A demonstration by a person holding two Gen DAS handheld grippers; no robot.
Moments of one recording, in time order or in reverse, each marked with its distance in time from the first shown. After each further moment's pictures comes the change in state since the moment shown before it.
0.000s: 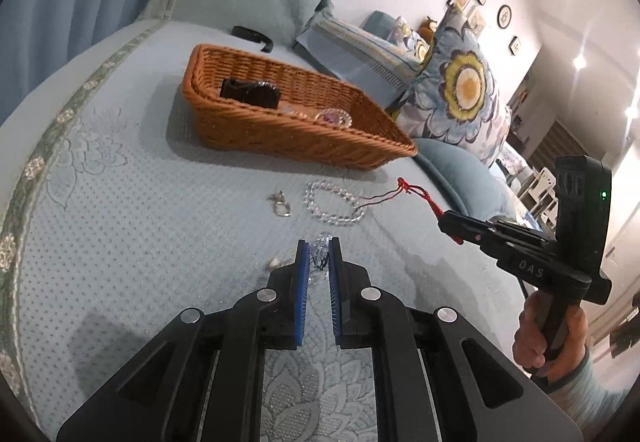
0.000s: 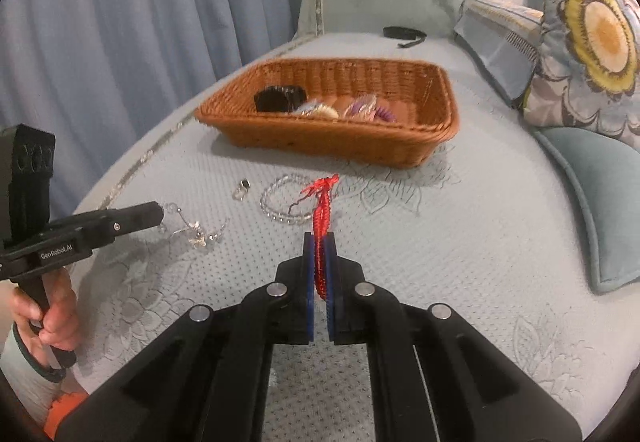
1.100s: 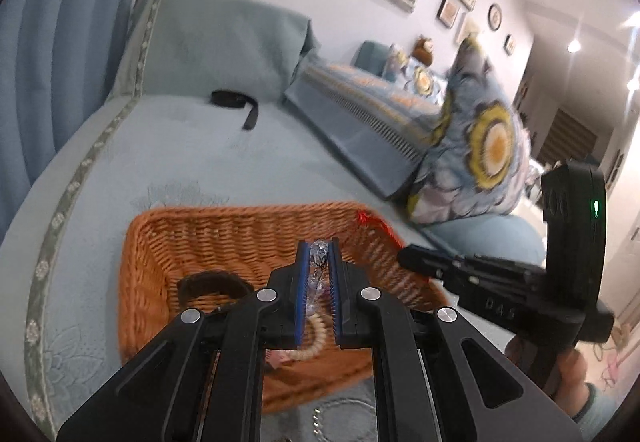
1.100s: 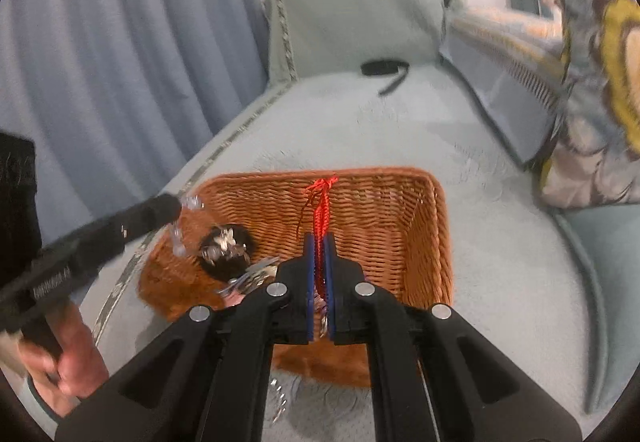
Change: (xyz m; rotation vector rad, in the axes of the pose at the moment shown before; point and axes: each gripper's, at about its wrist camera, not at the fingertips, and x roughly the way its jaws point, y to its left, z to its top) left arm 0.098 -0.021 0.169 0.148 -0.092 0.069; right arm 0.095 -0.070 0.146 0.157 -0.053 0.002
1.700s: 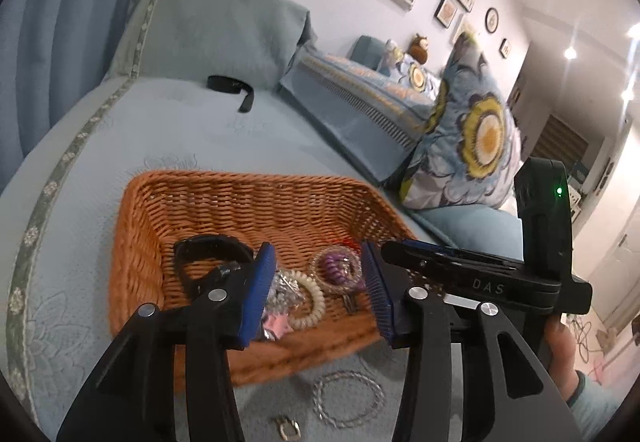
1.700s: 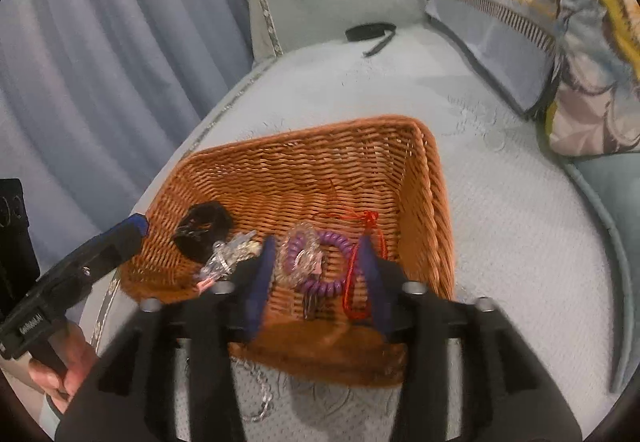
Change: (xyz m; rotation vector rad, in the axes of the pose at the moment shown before) left arm -0.023 0.013 -0.029 -0.038 -0.006 -0.065; right arm -0.001 -0.012 -0.026 0.055 0.047 0.036
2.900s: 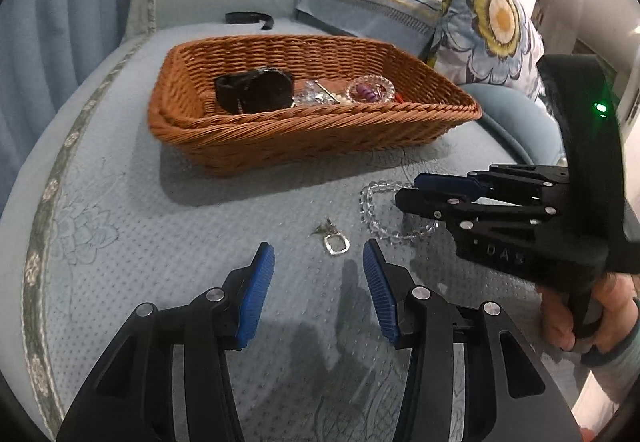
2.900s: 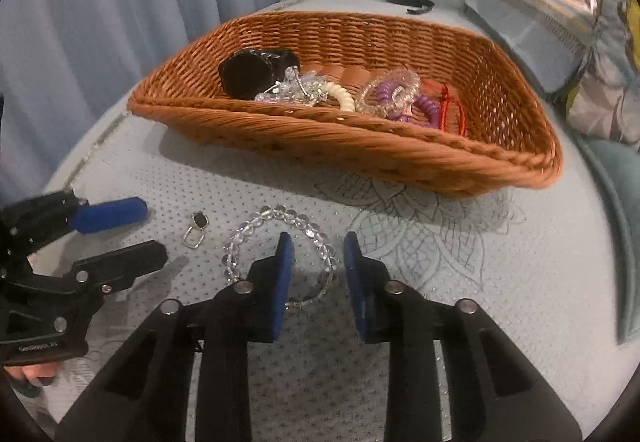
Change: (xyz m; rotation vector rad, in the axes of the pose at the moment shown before) left arm -0.014 0.010 -0.105 0.126 0.266 0.164; right arm 0.027 0.074 -0.099 -0.264 0.157 -0.159
